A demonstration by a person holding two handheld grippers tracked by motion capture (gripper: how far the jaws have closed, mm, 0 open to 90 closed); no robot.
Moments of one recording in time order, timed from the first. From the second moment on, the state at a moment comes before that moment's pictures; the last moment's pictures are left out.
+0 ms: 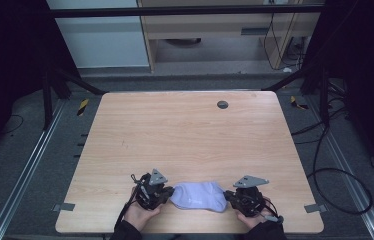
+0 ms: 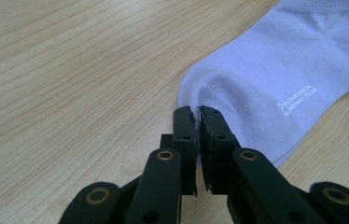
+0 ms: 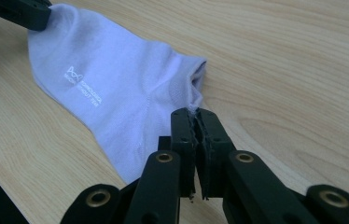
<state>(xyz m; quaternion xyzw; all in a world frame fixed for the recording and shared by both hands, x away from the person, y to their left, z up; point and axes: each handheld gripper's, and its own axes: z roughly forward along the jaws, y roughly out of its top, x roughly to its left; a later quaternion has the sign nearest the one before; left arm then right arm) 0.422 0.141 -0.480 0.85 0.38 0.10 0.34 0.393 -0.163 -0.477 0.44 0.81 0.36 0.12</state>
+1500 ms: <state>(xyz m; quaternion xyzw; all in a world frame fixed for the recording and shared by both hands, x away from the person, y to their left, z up) 0.428 0.151 -0.462 0.82 0.38 0.16 0.39 0.412 -0.188 -0.482 0.44 0.77 0.43 0.17</state>
